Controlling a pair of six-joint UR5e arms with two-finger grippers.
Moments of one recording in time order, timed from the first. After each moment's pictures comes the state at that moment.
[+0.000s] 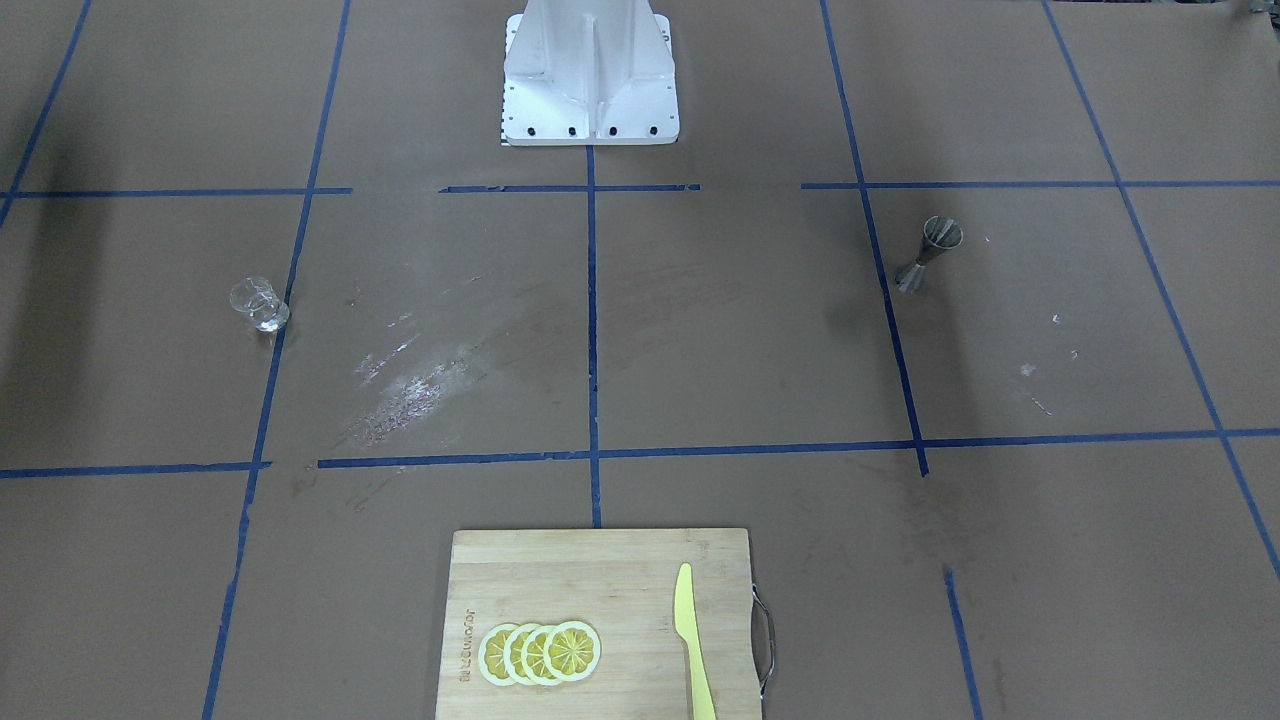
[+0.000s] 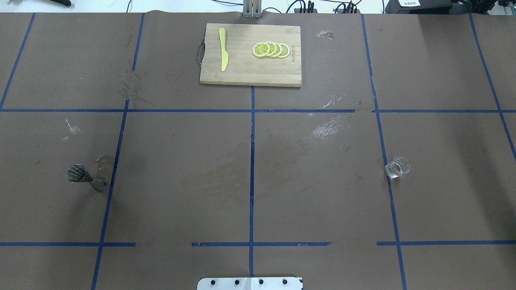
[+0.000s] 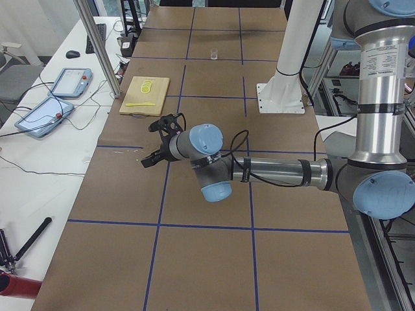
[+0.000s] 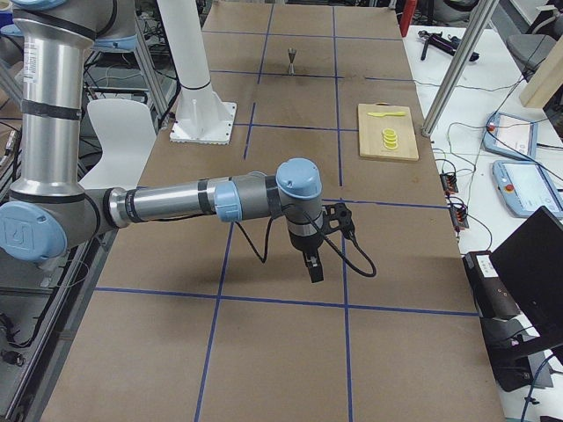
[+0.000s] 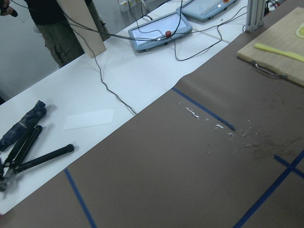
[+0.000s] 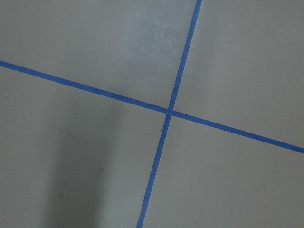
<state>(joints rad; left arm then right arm) -1.44 -1.52 -1.65 -2.84 -2.29 -0.25 1.57 -1.70 1.89 -1.55 2.25 -0.13</state>
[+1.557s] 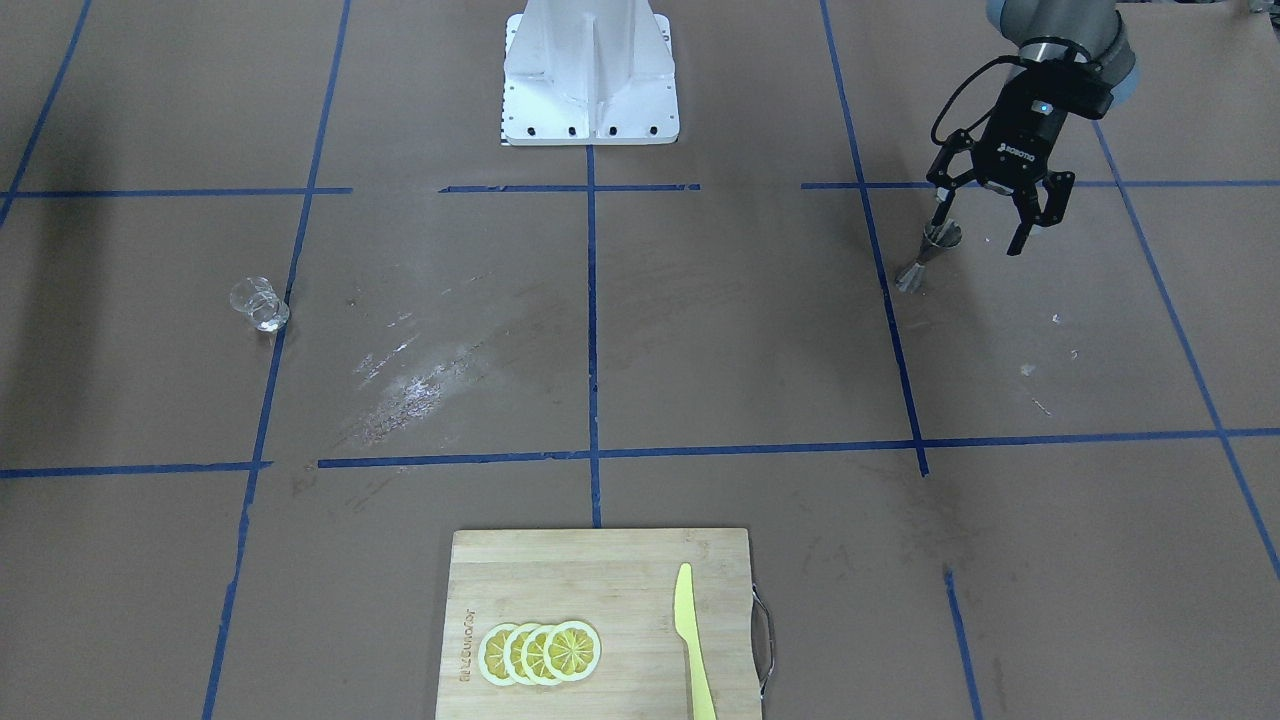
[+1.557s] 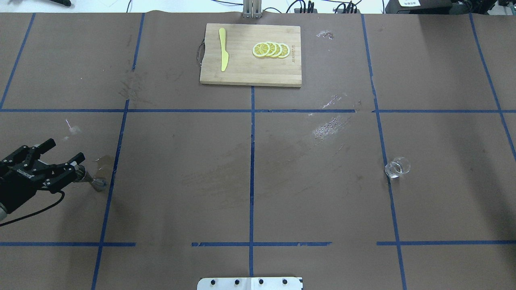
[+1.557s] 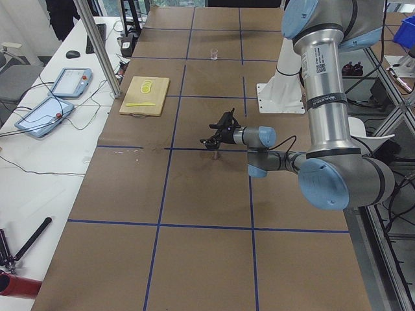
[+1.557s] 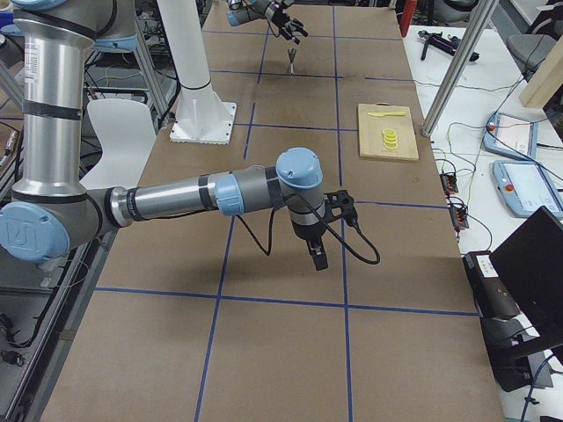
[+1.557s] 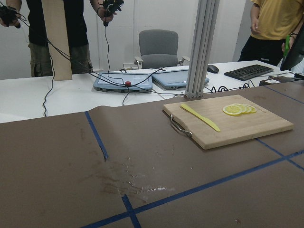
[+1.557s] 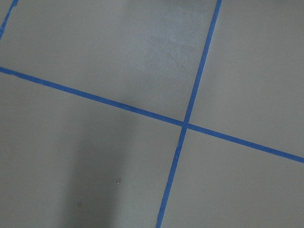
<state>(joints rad) -0.27 -1.28 -1.80 -3.18 -0.88 -0.79 1.57 -1.70 1.91 -1.54 2.29 -0.11</state>
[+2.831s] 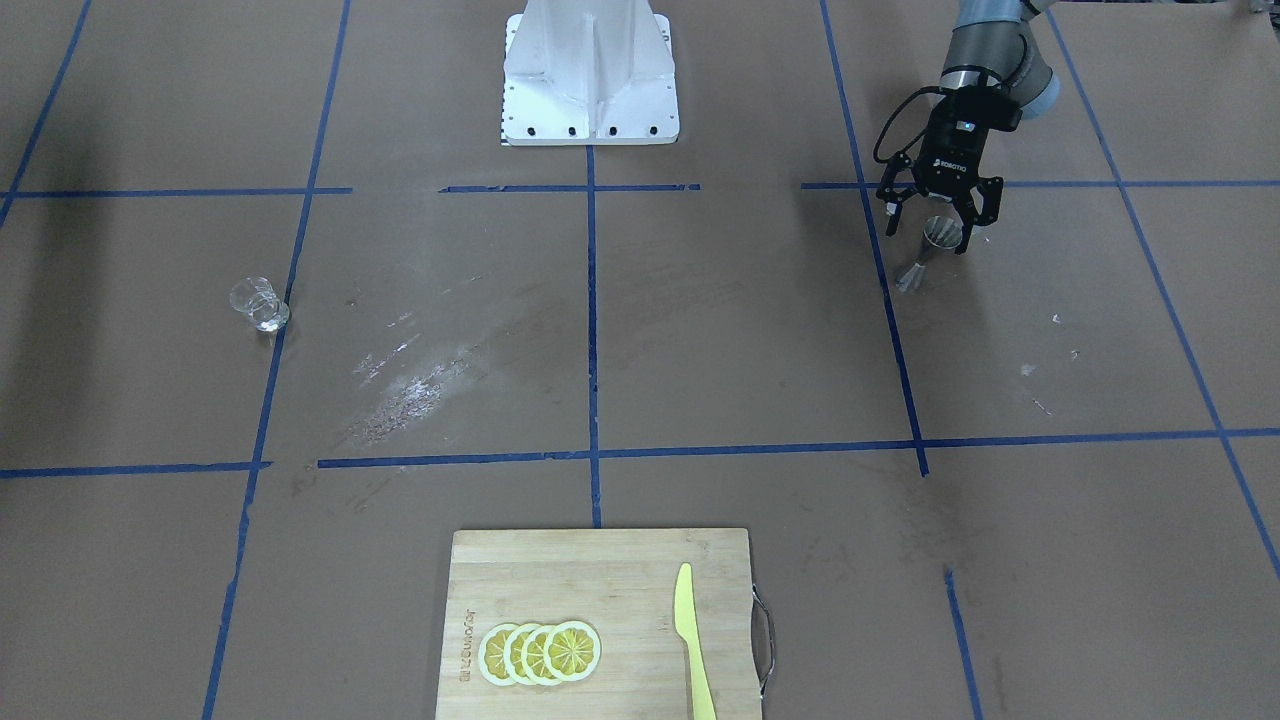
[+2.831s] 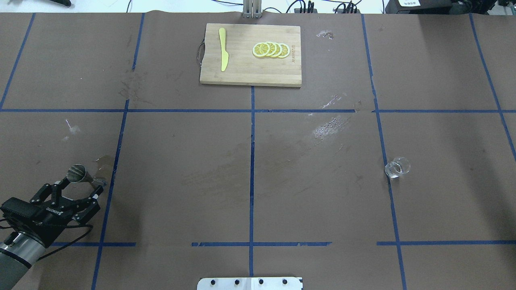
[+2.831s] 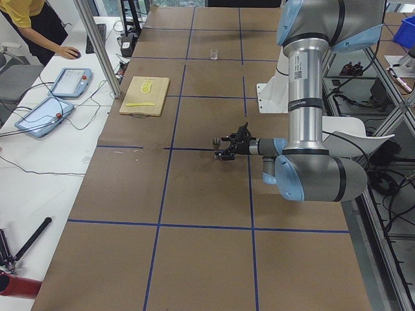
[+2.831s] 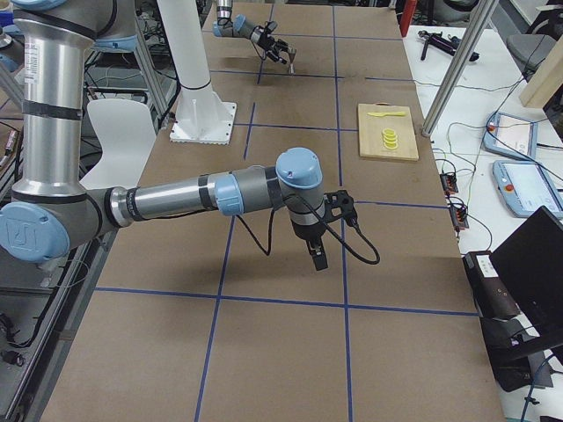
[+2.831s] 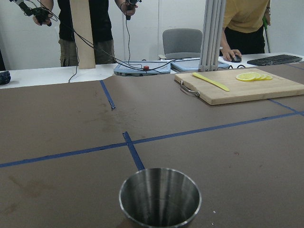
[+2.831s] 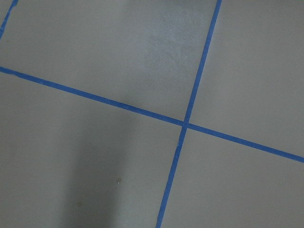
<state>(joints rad) -0.01 -1.37 -1.60 -3.18 -0.54 -0.87 1.57 -1.70 1.91 -1.54 2.29 -0.11</state>
